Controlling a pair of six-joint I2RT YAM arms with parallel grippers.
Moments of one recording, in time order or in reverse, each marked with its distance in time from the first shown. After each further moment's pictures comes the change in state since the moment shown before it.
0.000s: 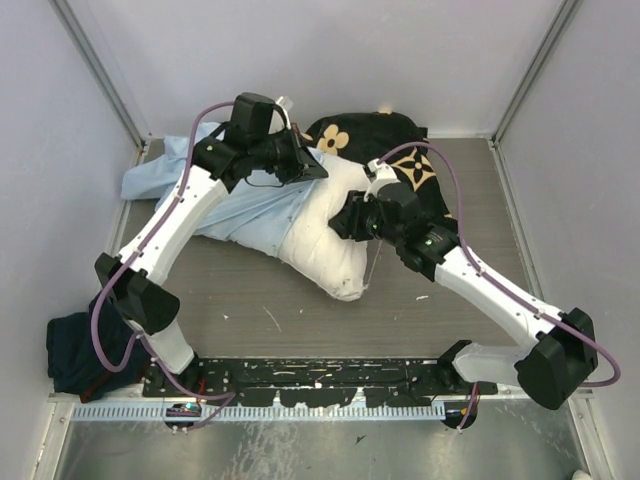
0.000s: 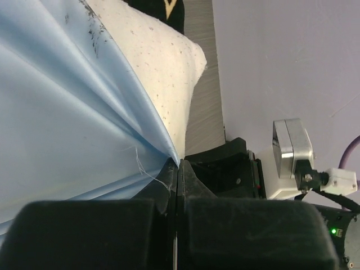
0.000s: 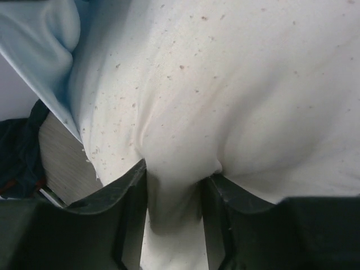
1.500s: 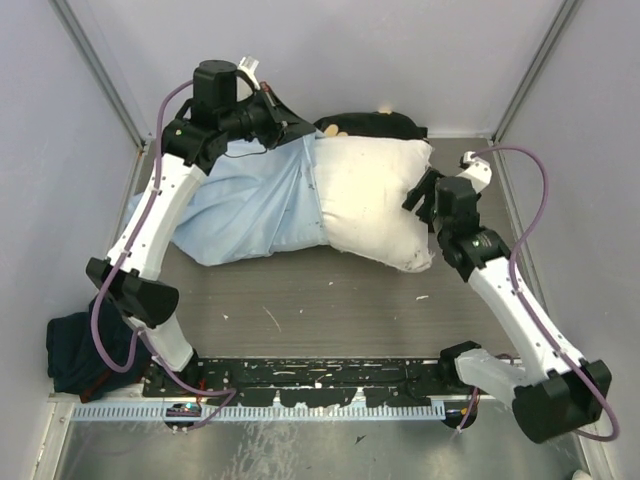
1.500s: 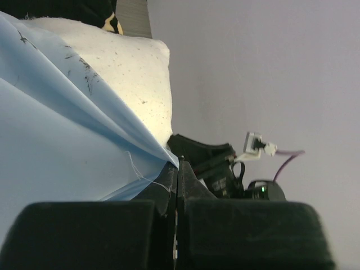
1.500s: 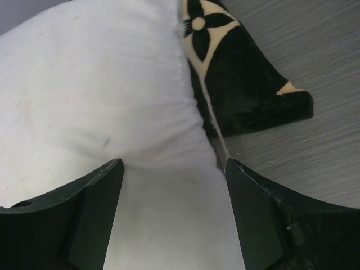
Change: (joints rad) left arm 0.122 0.033 0.192 0.080 0.082 -0.182; right arm -0.272 -0.234 -0.045 -0.217 0.491 0.082
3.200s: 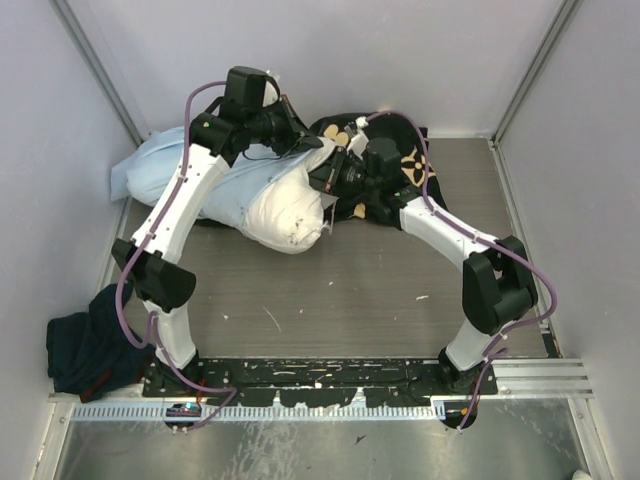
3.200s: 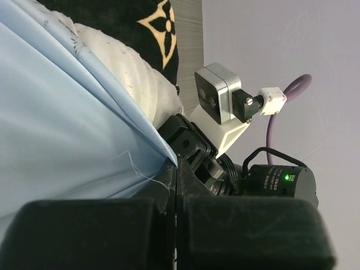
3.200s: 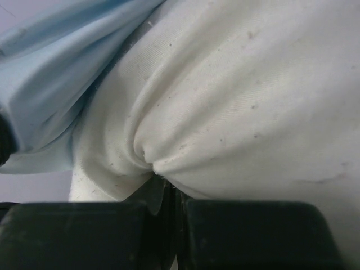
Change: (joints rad) left arm -0.053 0.144 0.117 -0.148 -0.095 0.086; right arm 0.121 0.682 0.310 0.629 -0.980 0.314
